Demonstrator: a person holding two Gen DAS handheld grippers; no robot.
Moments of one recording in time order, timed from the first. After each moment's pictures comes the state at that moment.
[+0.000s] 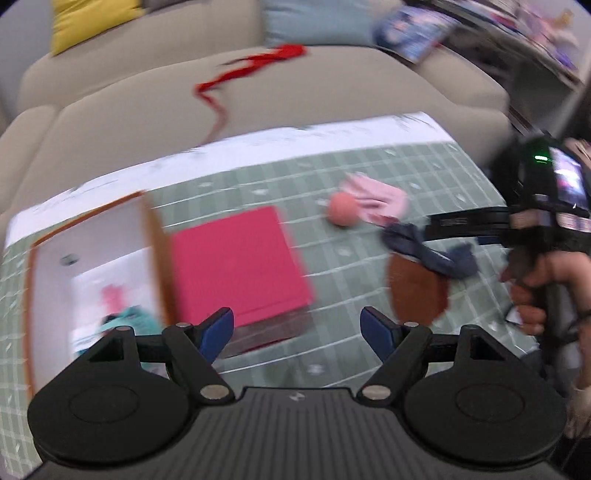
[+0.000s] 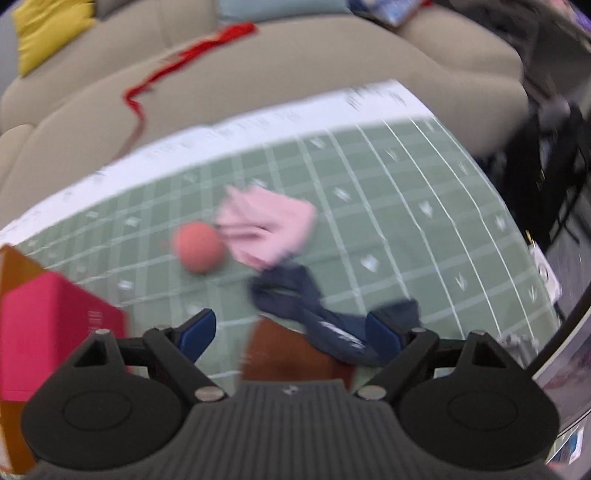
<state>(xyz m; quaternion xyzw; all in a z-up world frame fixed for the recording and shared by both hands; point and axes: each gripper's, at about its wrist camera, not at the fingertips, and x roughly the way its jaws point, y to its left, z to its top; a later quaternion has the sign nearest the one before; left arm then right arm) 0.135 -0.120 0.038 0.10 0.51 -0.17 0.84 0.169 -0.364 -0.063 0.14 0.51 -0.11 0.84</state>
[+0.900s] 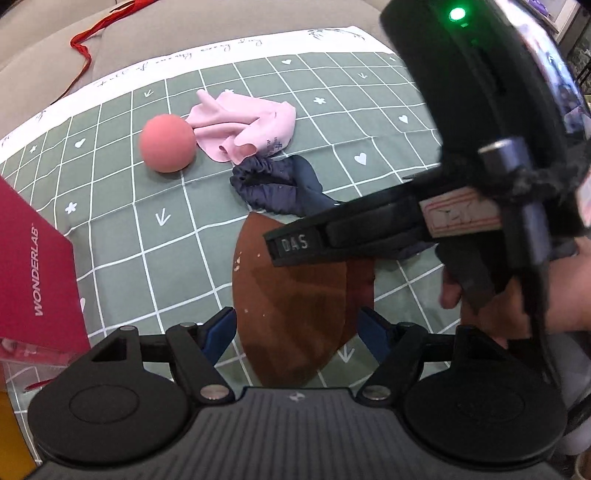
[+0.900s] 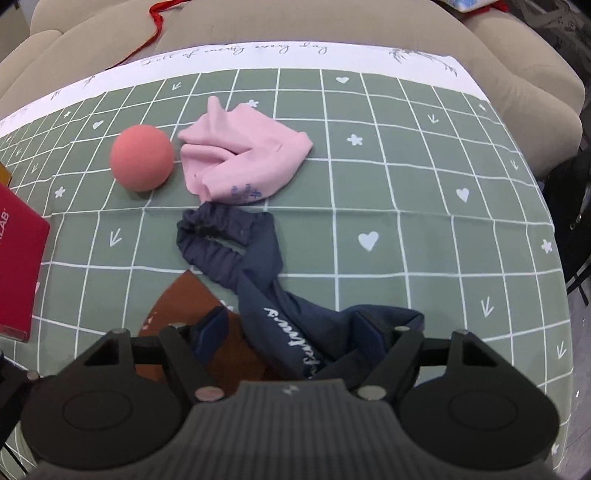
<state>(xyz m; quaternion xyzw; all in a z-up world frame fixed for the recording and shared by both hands) 0.149 -0.274 -0.123 0.10 0.56 -0.23 0.79 0.191 -0.390 -0.158 0.03 0.56 -0.03 0.82</state>
